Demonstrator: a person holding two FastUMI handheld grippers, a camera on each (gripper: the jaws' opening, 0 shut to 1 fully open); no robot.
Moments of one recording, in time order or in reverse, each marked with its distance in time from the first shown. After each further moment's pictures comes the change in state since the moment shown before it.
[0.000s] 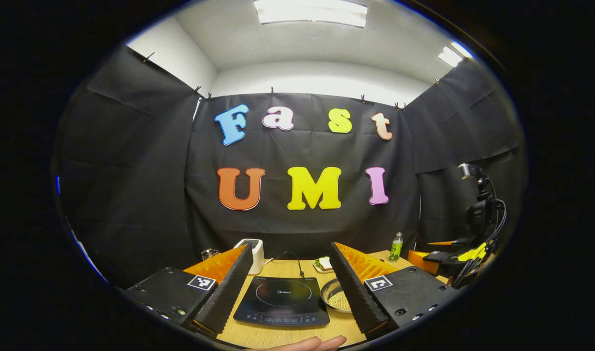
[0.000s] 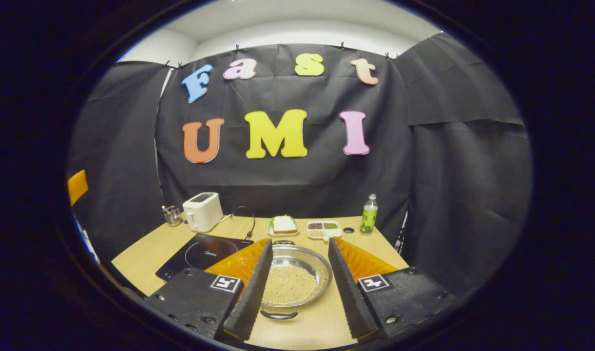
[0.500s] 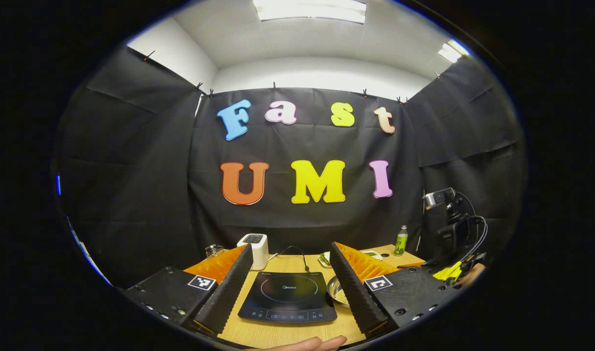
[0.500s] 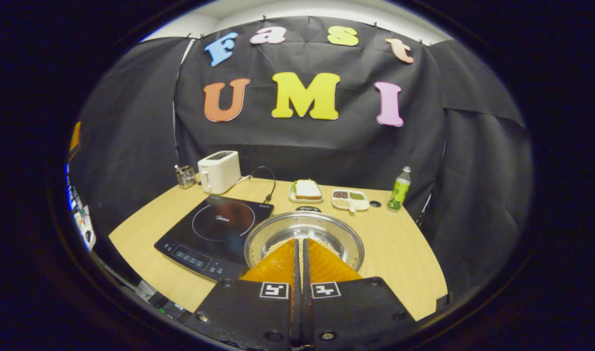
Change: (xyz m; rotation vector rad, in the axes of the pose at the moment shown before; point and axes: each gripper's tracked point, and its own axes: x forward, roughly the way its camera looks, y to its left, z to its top) left arm 0.000 0.017 -0.018 0.002 0.029 0.024; right arm 0.044 0.053 -0.074 -0.097 0.210 0.096
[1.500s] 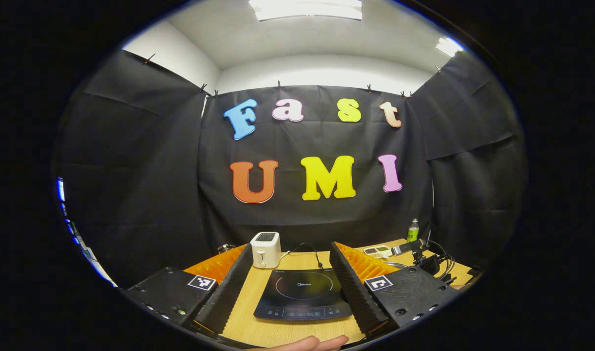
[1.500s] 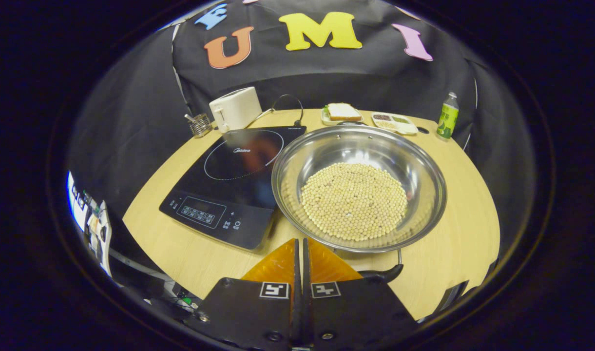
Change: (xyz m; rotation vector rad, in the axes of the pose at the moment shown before) left arm -0.004 0.018 -0.008 0.032 0.009 0.025; right arm 0.056 0.059 -0.123 0.106 0.348 0.175
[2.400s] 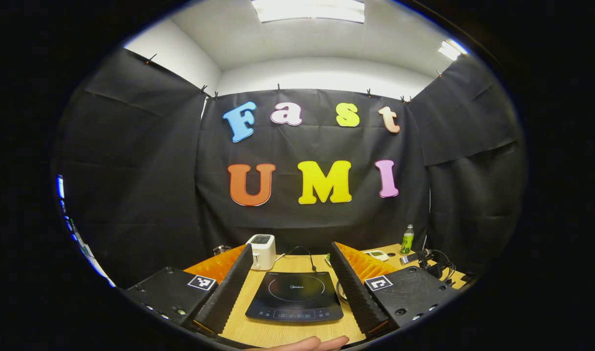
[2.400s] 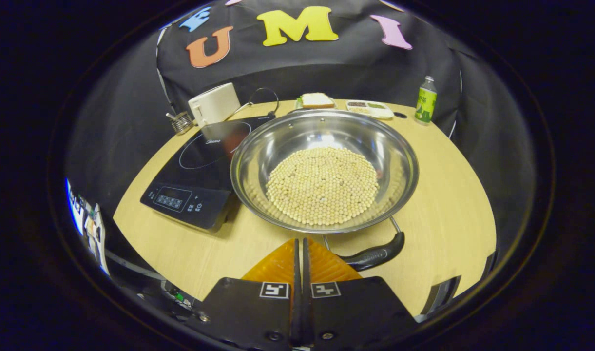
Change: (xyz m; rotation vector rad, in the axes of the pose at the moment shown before) left arm -0.006 -0.014 0.011 -0.014 -0.021 -0.002; right arm -0.006 -0.065 -0.024 0.050 0.013 -0.061
